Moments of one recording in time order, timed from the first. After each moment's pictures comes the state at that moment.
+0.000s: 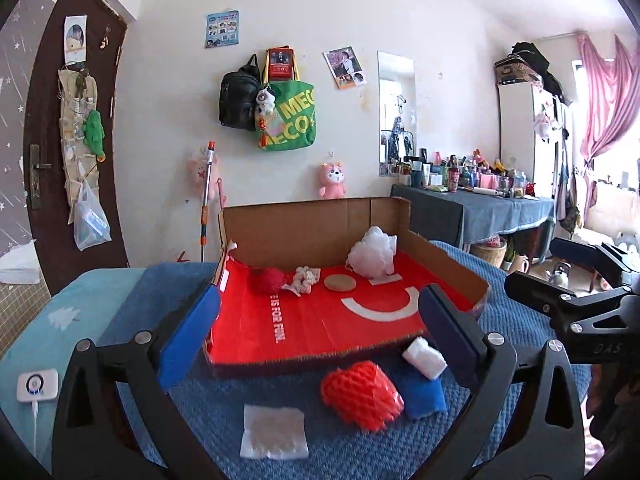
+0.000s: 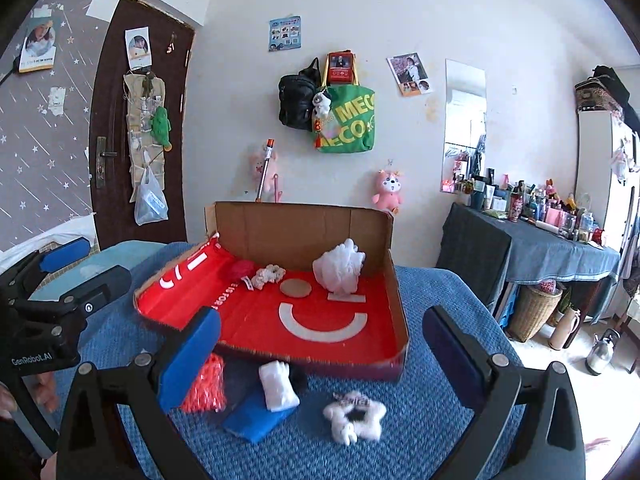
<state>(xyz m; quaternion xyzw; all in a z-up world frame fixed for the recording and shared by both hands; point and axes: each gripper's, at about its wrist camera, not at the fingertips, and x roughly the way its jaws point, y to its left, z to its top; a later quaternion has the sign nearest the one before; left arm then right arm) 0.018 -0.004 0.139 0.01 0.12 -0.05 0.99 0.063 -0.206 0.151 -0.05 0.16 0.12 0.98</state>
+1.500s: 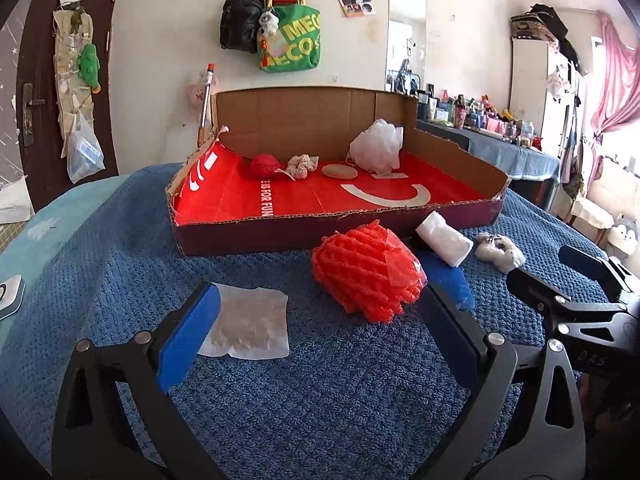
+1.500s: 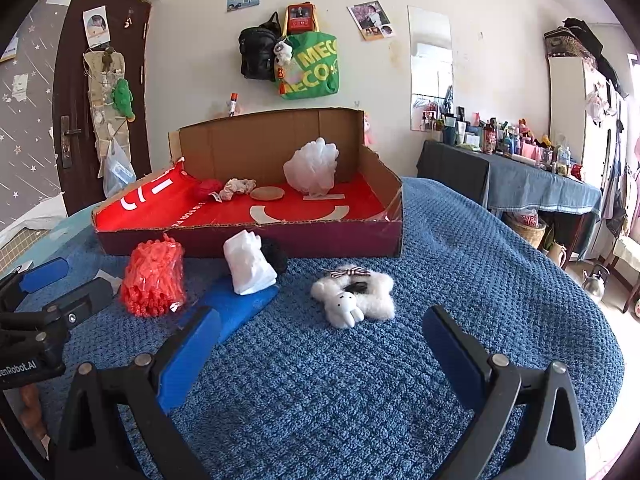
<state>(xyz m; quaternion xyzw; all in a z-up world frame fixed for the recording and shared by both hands) 0.029 -0.002 0.048 -0.01 0.25 -0.05 0.97 0.055 -0.213 0.043 -0.01 0.24 0.06 0.97</state>
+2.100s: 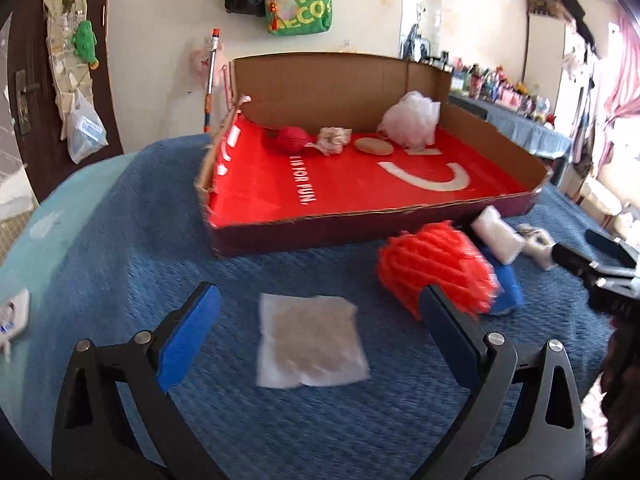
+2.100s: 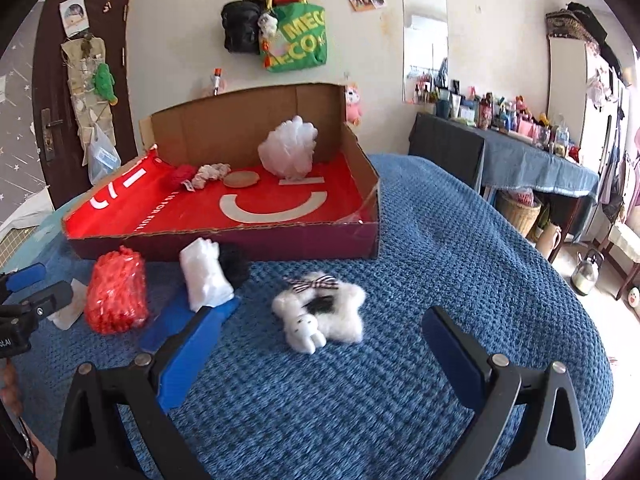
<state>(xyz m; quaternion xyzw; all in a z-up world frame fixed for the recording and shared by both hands) 0.069 0.037 0.055 0.01 0.32 -0.04 0.95 0.096 -0.235 0.054 -0.01 0.30 0.05 0.95</state>
